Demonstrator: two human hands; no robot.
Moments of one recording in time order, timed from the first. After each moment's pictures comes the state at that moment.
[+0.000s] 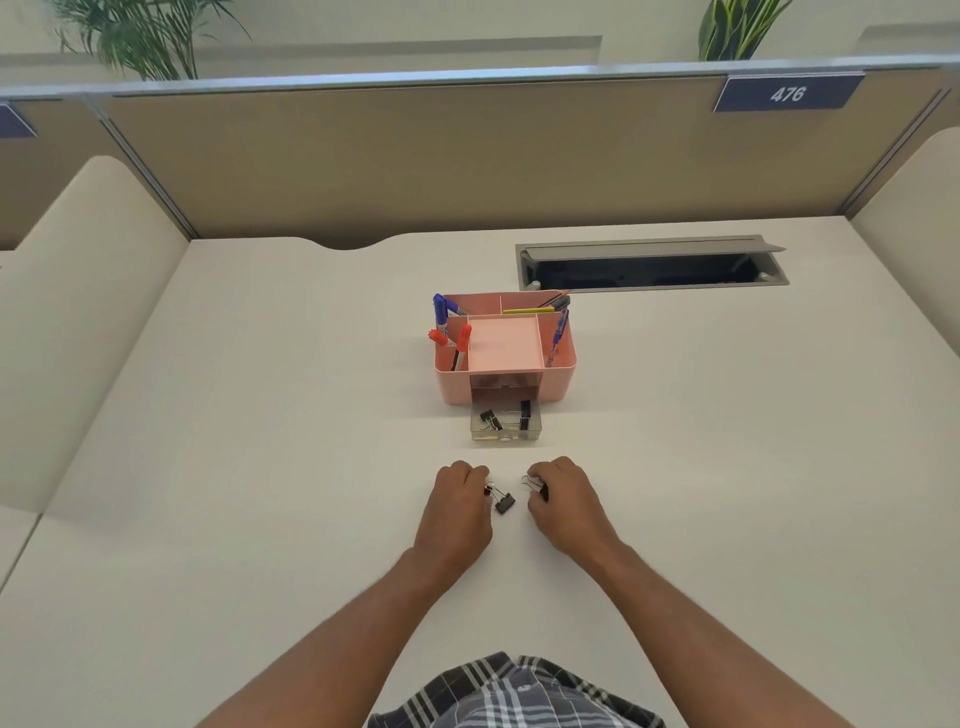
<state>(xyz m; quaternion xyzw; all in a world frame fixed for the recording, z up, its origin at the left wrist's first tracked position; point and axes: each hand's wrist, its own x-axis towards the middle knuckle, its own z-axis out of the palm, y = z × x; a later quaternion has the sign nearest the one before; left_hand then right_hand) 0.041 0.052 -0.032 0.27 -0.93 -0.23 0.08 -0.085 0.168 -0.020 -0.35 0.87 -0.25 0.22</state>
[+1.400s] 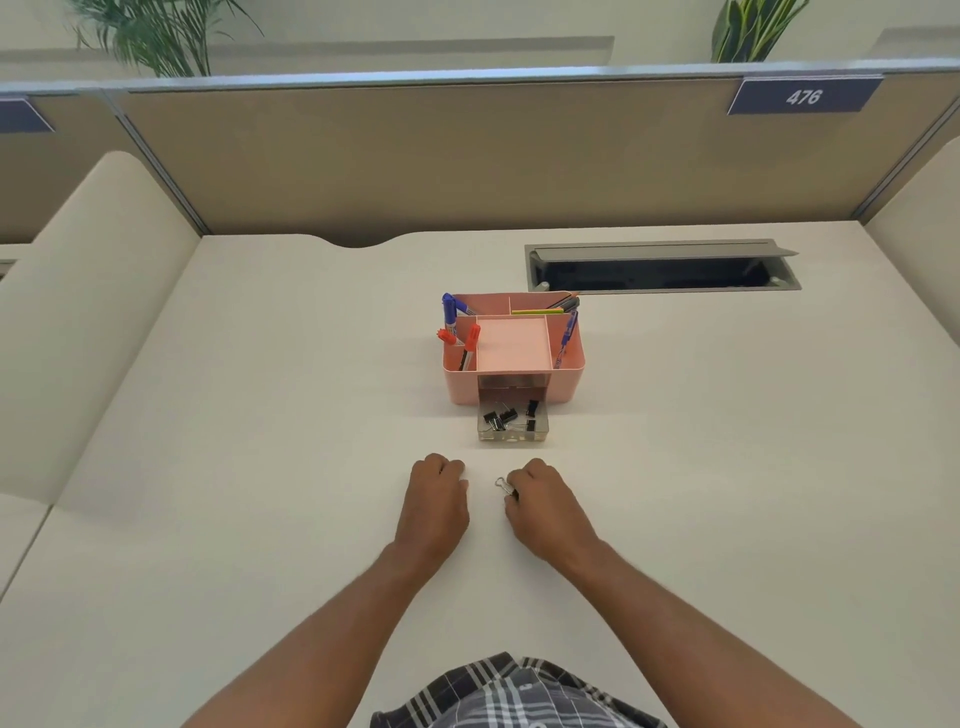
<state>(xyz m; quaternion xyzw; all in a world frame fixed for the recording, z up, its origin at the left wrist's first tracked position) 0.054 0.024 -0.041 0.34 -0.91 -0.21 0.12 -0.064 0.147 -0.019 -0.45 0.86 -0.16 0.20</state>
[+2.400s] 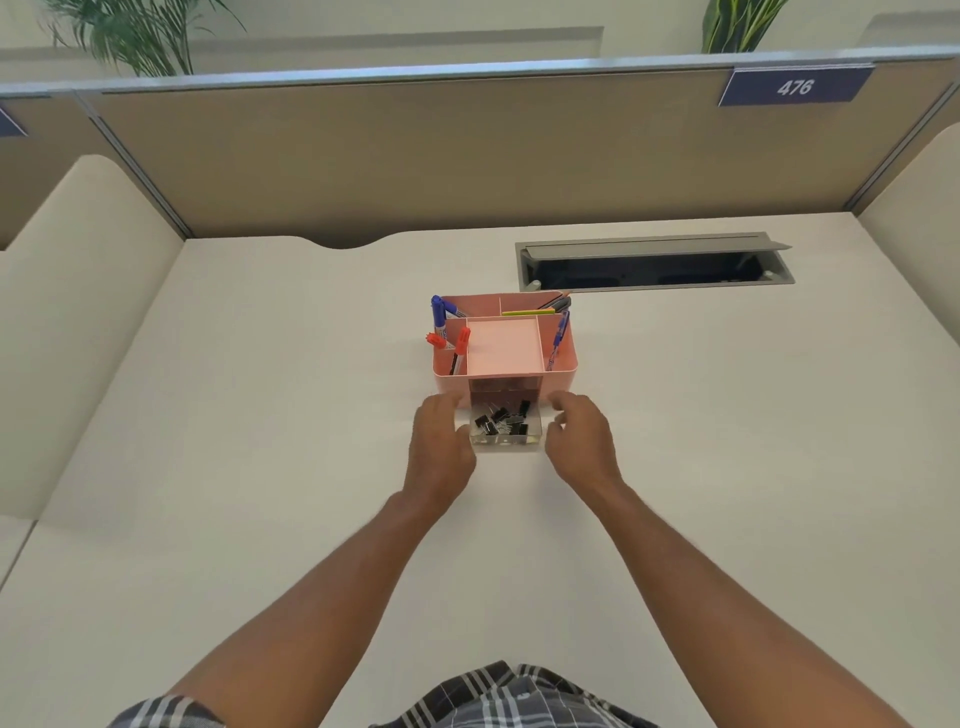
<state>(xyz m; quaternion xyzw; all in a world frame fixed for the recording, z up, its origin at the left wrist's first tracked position) -0.005 -0.007 -0.010 0.35 -0.84 -0.35 0.20 -0.137 0.128 0.019 -0.25 0.88 -0.37 0.18</state>
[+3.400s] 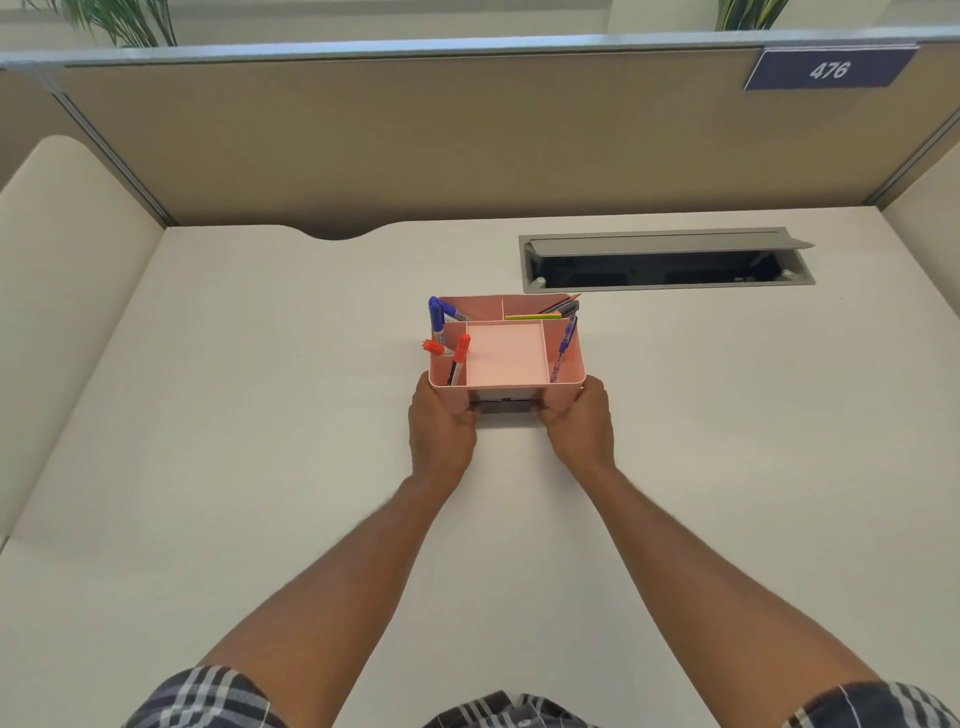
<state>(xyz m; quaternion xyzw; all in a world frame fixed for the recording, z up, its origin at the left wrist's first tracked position) -0.051 -0.034 -0.011 0.44 -0.75 -0.44 0.24 -0.181 0.088 -0.023 -0.13 0.88 -0.42 0.19</state>
